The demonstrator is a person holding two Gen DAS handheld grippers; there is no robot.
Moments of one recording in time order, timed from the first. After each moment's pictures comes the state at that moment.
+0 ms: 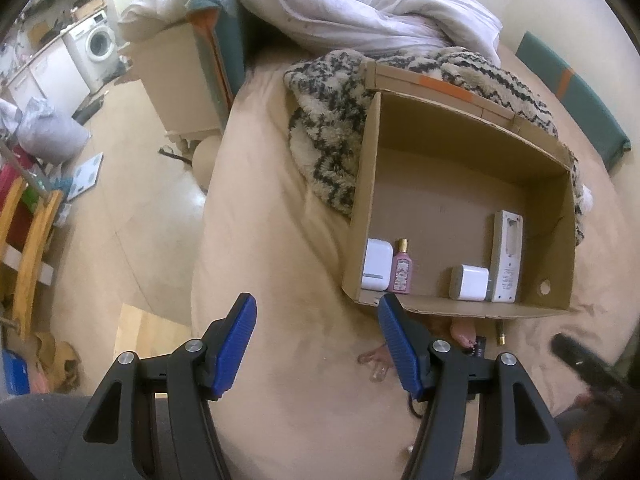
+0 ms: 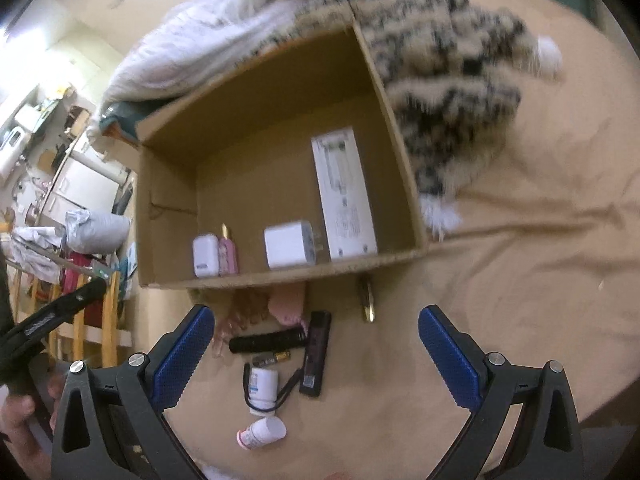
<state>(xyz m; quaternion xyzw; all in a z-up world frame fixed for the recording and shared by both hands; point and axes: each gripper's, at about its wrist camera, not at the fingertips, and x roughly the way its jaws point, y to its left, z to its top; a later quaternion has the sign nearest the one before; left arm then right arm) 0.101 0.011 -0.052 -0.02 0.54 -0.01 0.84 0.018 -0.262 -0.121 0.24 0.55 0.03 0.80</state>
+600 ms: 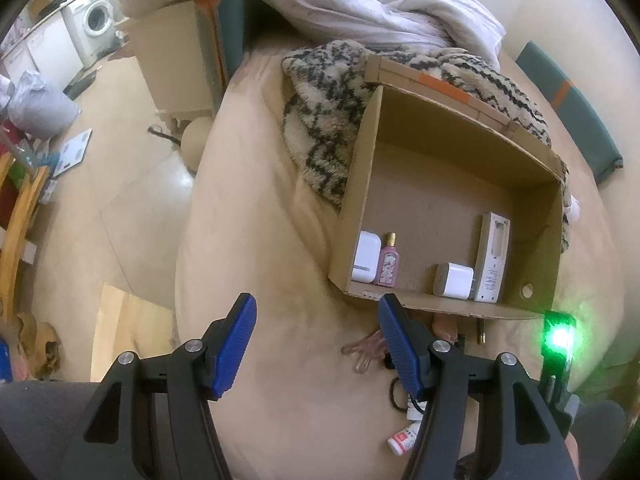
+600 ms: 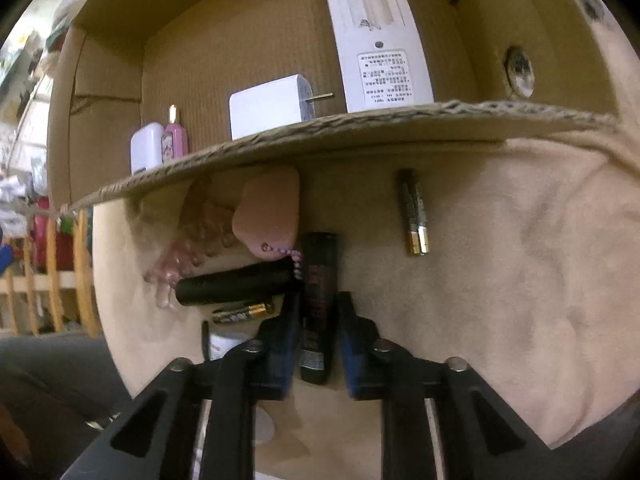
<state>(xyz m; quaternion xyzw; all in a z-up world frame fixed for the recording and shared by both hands) 0.101 0.018 -0.055 -0.06 0.56 -0.03 0.83 0.030 -0.206 -0.193 0.18 0.66 0.03 0.73</state>
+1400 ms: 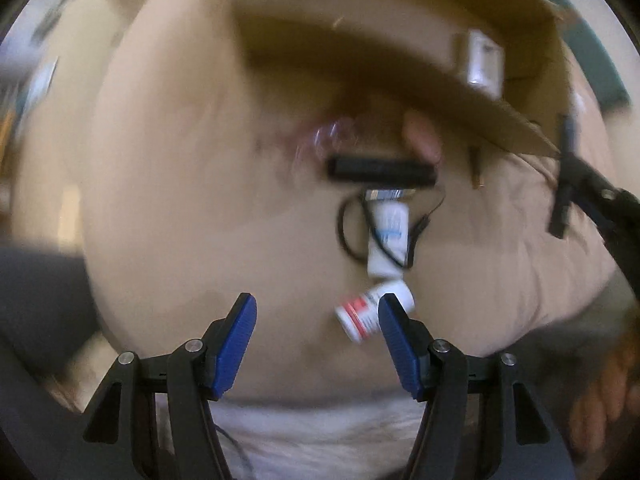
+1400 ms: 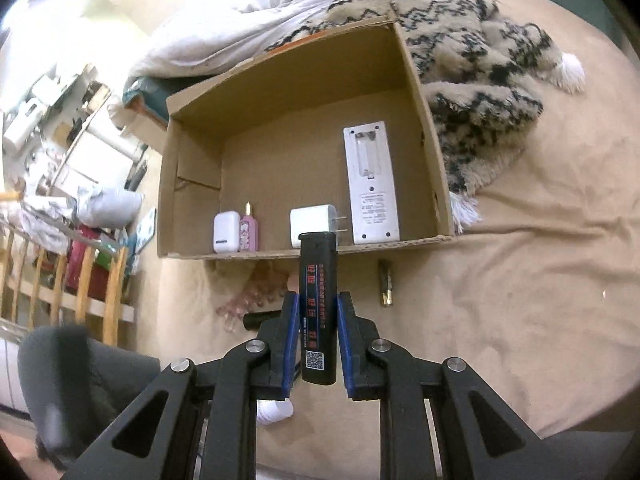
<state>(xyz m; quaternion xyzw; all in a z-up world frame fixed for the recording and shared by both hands) 0.009 -0.058 -0.157 -0.09 0.70 -0.04 0.70 0.004 -0.255 -0.089 0.21 0.53 0.07 0.82</state>
